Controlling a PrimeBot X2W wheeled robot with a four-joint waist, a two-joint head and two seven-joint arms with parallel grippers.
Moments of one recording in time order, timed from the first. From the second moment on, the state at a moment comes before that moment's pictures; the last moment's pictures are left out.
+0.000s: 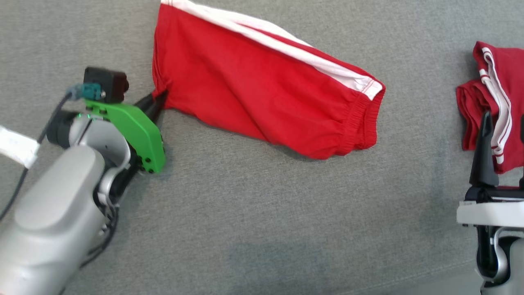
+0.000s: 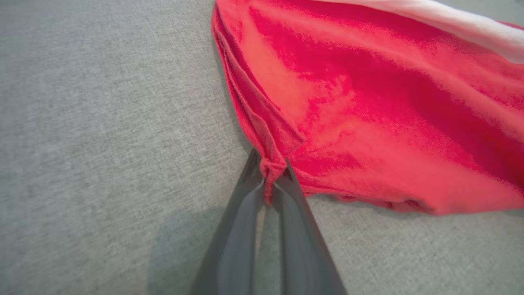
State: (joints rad) left arm -0.82 0.48 -0.79 0.42 -0.88 0.01 0.19; right arm -0.11 -0.05 -0.23 -0.10 0.17 0.13 -0.26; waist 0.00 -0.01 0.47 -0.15
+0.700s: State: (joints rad) left arm -0.30 0.41 -0.80 0.02 -0.92 0.33 -0.05; right arm 0.03 -0.07 -0.16 -0.07 0.07 0.13 -0.26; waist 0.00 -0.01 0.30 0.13
